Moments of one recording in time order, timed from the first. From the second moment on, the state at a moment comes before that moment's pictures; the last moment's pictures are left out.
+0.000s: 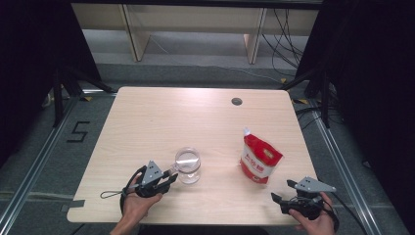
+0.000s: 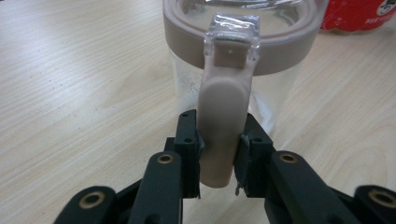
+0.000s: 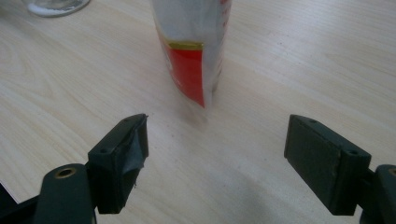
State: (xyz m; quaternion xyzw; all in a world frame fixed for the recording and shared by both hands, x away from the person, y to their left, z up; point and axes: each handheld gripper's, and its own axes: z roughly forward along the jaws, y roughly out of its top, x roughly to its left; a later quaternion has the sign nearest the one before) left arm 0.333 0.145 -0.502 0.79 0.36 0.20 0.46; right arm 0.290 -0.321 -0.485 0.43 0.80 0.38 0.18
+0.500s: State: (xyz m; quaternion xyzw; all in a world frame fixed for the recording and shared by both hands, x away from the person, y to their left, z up) left arm 0.329 0.140 -0.504 0.80 0.31 0.17 0.48; right arm 0.290 -0.321 -0.486 0.43 0.80 0.38 0.18
